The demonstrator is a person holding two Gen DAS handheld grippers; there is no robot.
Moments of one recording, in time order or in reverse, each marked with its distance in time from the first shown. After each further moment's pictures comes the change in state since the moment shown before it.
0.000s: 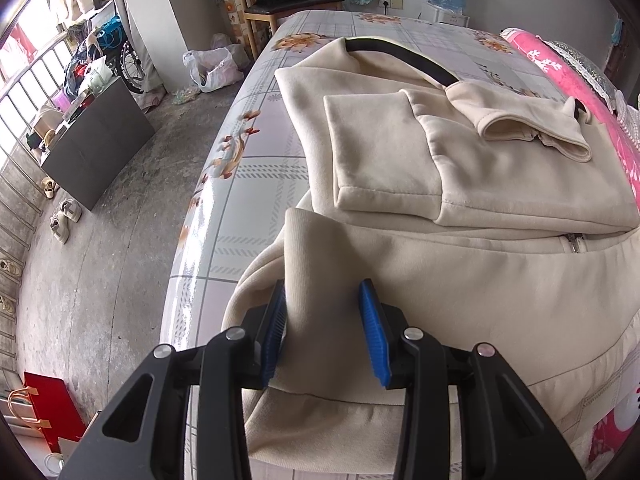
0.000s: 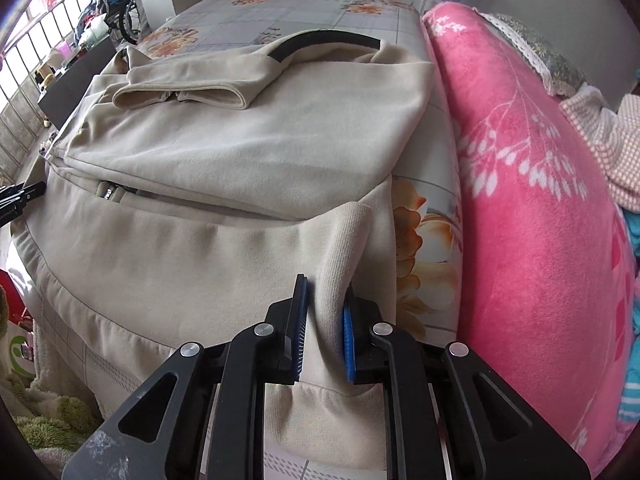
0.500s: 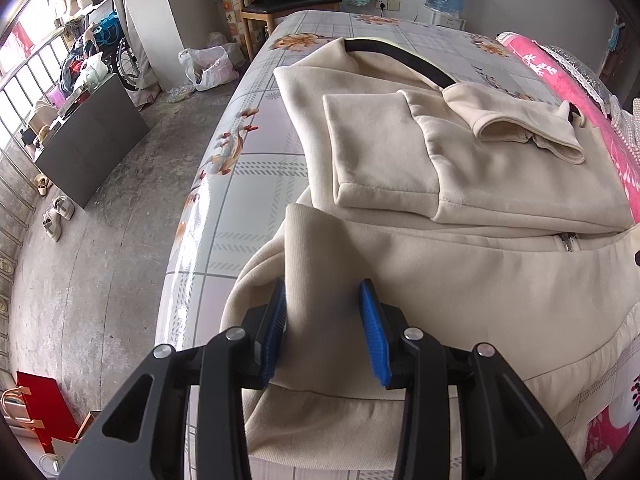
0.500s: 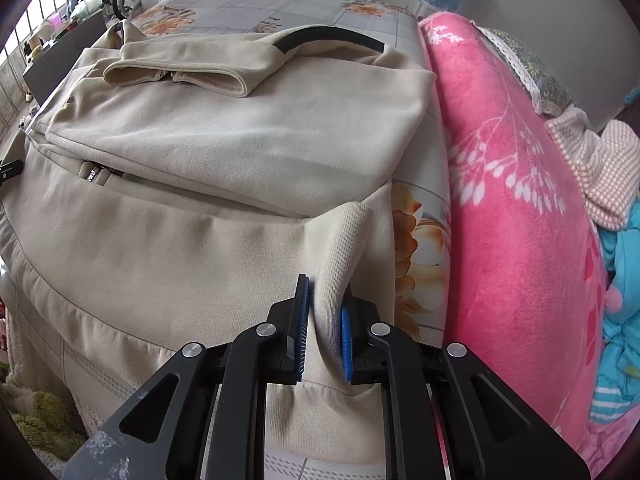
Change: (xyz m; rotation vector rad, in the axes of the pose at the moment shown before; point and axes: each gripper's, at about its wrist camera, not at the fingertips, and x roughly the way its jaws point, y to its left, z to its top) left arm -0.001 0.007 -0.003 -0.011 -0.004 -0.036; right arm 0.001 0.018 0.002 -0.056 0.018 -0.119
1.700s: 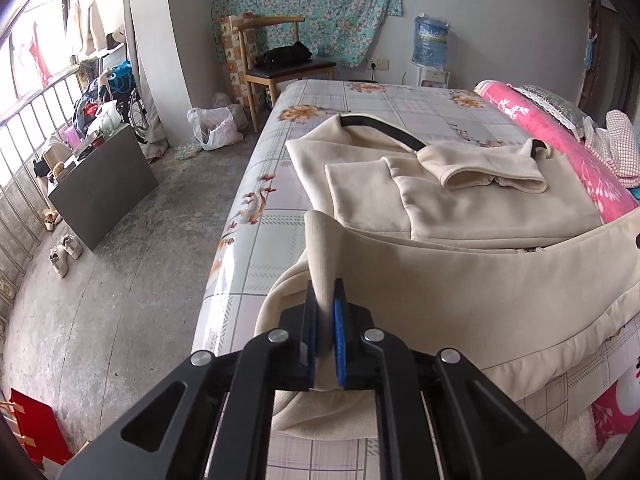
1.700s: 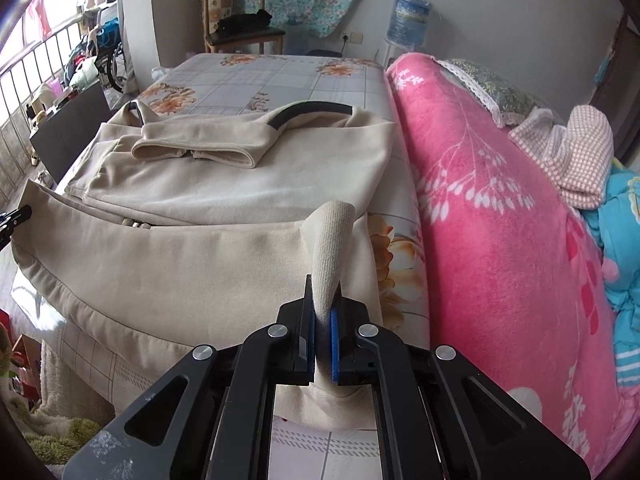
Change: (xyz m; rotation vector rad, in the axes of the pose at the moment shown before) left arm -0.066 0.006 -0.028 0.021 -0.263 0.000; right arm -0.067 -0.013 -0.029 0.153 -0.229 0.047
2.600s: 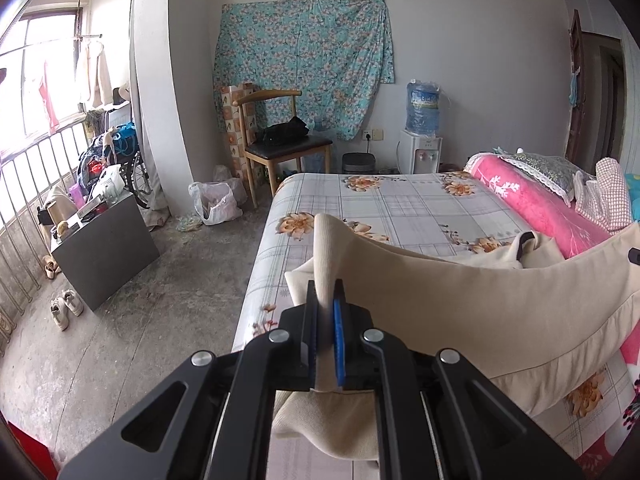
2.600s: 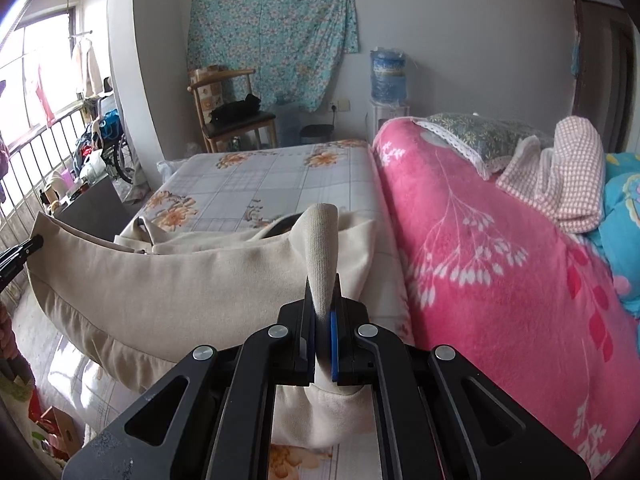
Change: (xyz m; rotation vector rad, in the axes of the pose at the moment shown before) left arm -0.030 -0.003 0.098 0.015 -0.239 -0.005; right arm -0.028 -0.045 0.056 0.149 -0.273 0.092
